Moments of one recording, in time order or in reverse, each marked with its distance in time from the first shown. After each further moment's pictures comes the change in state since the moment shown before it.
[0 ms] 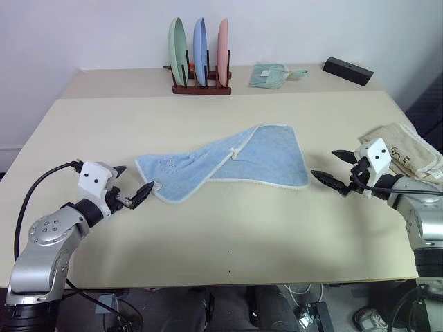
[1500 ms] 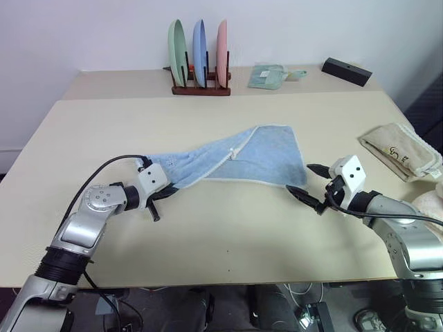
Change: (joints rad) left arm -0.320 0.099 -0.387 0.288 0.255 -0.150 -0.237; right arm 0.182 0.091 0.064 -0.383 0.056 0.153 -0.124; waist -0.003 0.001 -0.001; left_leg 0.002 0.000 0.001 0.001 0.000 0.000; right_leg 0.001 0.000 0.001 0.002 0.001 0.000
